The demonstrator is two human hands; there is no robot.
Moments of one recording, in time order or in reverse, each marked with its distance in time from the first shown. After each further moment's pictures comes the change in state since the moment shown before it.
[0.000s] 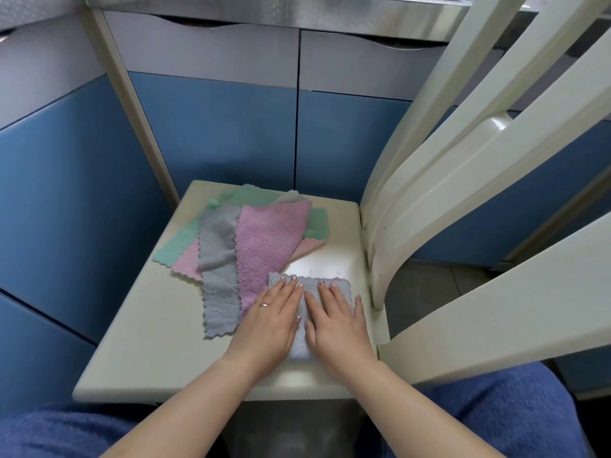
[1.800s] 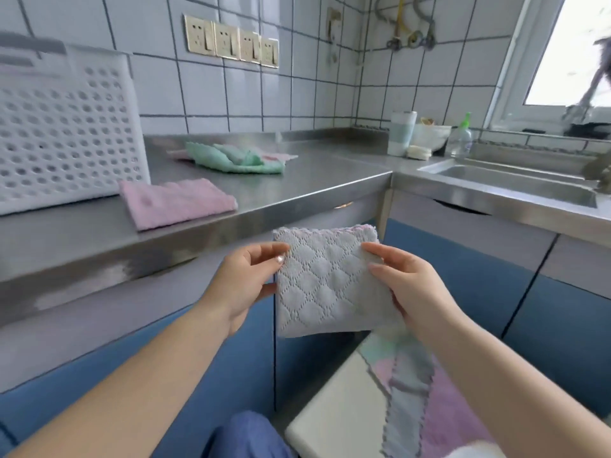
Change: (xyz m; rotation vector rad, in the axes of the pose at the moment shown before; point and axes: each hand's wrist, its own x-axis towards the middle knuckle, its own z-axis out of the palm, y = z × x) left_hand -0.171 -0.124 -0.311 -1.212 0.959 -0.737; right_hand 0.002 -0.252 -0.230 1.185 -0.157 -0.585
